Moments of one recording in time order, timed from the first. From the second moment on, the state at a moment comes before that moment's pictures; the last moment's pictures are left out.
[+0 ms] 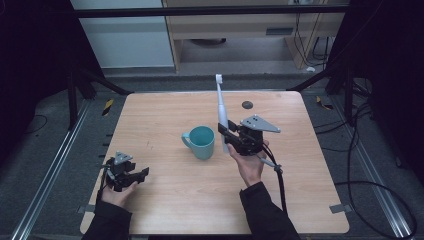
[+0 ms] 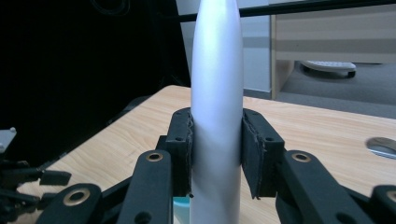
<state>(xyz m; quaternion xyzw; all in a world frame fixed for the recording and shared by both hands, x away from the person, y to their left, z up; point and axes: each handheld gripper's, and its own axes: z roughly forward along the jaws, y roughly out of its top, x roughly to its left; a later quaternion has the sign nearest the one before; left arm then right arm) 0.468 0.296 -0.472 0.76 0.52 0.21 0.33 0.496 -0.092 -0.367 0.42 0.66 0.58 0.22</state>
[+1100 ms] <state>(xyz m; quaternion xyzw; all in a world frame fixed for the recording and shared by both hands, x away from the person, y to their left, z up) 0.467 0.300 -0.469 0.75 0.52 0.22 0.34 0.555 -0.023 -0.395 0.44 0.64 0.59 0.21</state>
